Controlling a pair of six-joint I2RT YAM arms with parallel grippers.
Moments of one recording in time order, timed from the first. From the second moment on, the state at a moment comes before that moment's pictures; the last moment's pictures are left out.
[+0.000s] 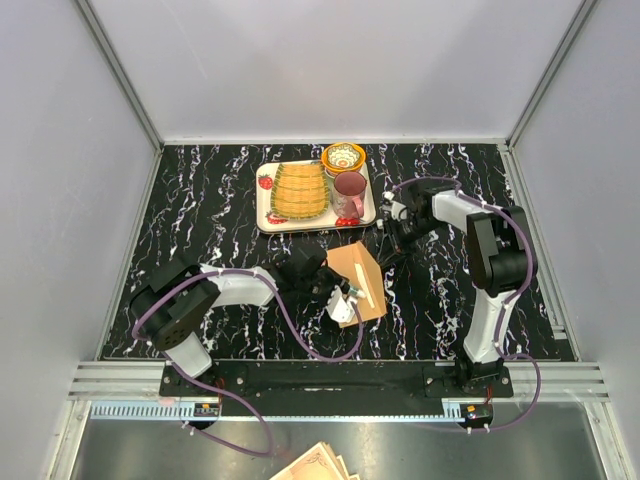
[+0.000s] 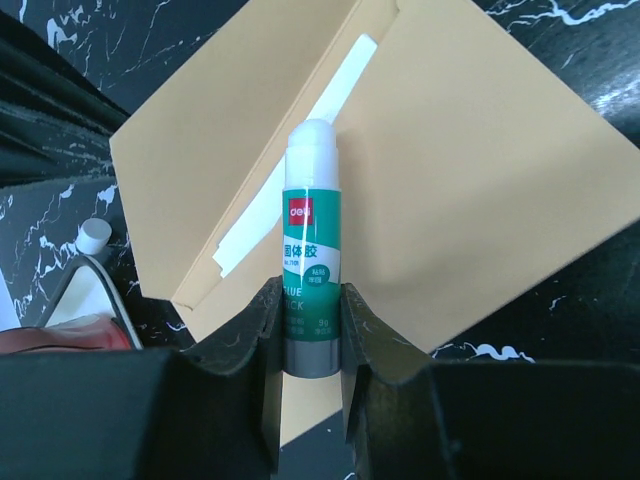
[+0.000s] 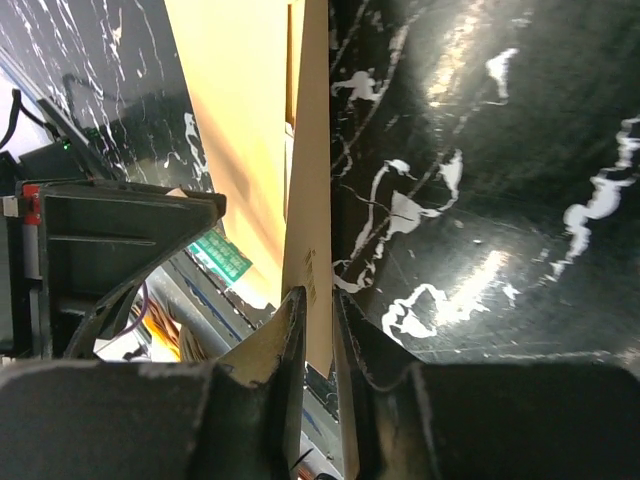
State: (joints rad) left arm -0.87 1.65 0.71 0.19 0.45 1.27; right arm 0.20 1.97 1.28 -0.80 -0.76 0.00
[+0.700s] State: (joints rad) left arm -0.84 1.51 0.70 0.00 0.51 1.33; right arm 0.26 1.97 1.29 -0.80 -0.75 0.02
